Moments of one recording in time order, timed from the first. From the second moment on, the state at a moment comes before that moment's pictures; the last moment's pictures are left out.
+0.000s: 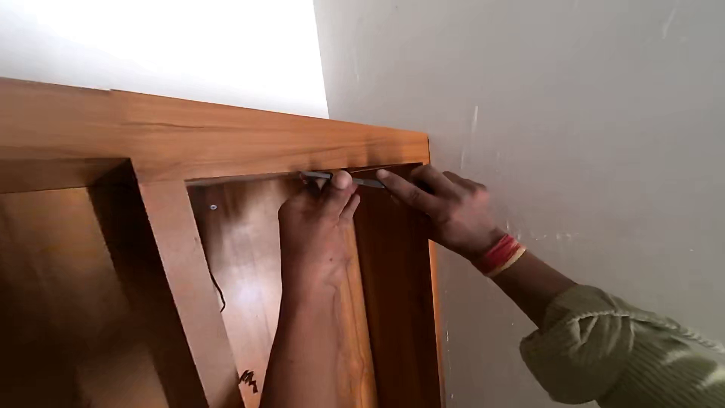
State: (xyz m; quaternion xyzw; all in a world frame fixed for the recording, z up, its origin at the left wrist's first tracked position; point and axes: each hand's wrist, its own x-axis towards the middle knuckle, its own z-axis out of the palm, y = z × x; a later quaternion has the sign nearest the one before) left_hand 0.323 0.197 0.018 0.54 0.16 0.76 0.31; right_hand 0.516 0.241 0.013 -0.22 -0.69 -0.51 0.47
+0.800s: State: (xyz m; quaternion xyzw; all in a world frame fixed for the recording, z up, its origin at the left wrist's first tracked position) left_hand 0.305 0.203 0.008 0.47 0.05 0.87 0.17; right_hand 0.453 0.214 0.017 -0.19 -0.69 -0.50 0.49
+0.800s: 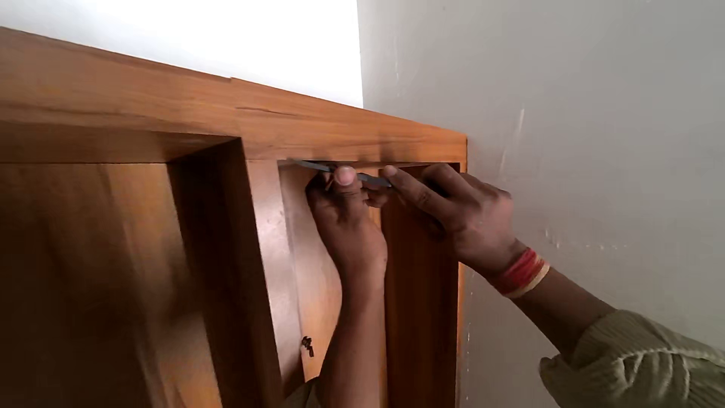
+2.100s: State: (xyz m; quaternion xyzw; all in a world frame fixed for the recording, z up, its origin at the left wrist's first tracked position) left_hand 0.184 0.115 0.001 0.85 0.21 0.36 -0.33; right_hand 0.291 0.145 -0.013 0.00 -0.36 0.48 0.80
